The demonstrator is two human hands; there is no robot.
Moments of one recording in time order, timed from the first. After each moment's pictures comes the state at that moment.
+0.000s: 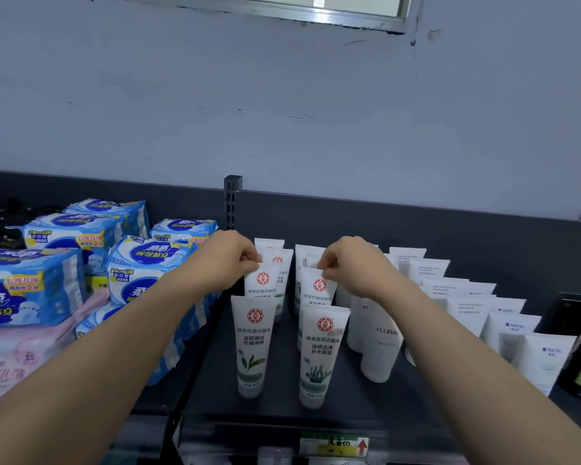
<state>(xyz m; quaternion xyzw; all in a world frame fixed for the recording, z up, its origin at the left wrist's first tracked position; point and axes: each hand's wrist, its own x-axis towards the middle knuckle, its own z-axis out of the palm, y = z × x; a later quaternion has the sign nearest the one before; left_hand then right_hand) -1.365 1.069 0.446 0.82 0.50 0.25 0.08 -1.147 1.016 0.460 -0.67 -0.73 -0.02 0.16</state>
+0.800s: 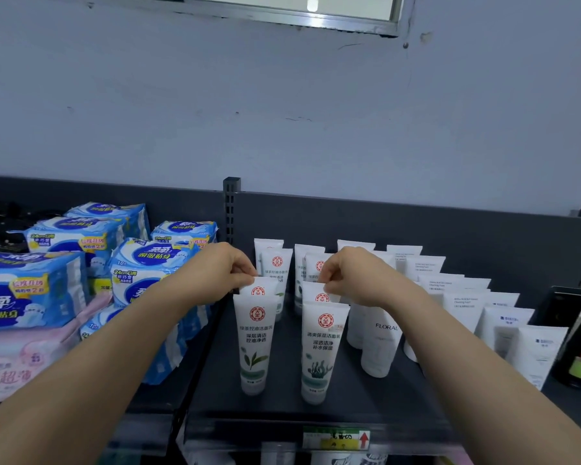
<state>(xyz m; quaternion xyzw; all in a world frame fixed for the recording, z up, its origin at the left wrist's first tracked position) -1.382 1.053 0.438 0.82 0.49 0.24 0.17 -1.148 0.994 0.458 -0.65 -0.74 0.04 0.15</state>
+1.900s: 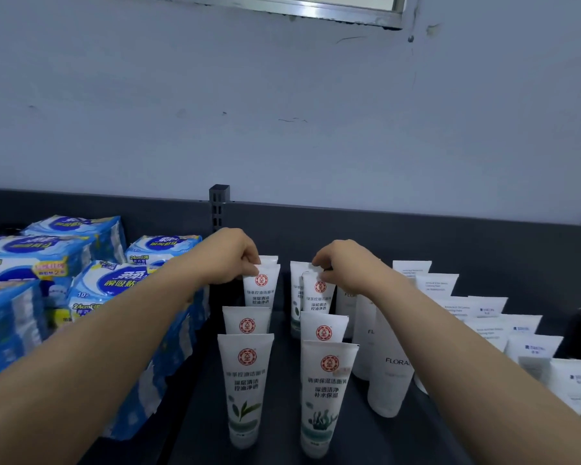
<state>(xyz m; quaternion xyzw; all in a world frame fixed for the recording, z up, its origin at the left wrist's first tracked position) -1.347 1.134 0.466 0.85 0.49 0.16 0.08 -1.129 1.081 0.463 -0.68 -0.73 0.00 0.11</state>
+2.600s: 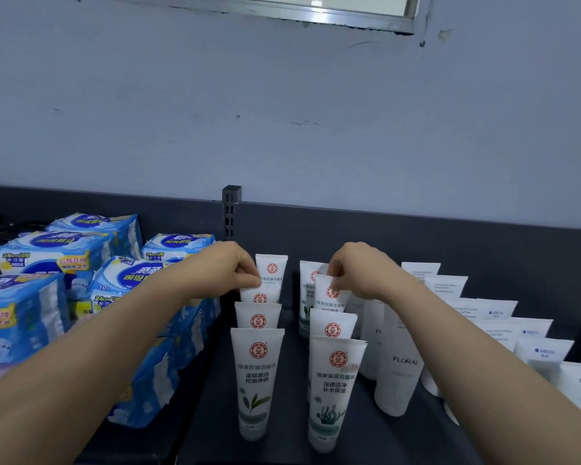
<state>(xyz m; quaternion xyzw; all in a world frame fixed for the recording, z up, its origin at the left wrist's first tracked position) -1.373 1.107 0.459 0.85 0.48 0.16 0.12 -1.136 1.063 0.468 -0.69 -0.71 -0.01 0.10</state>
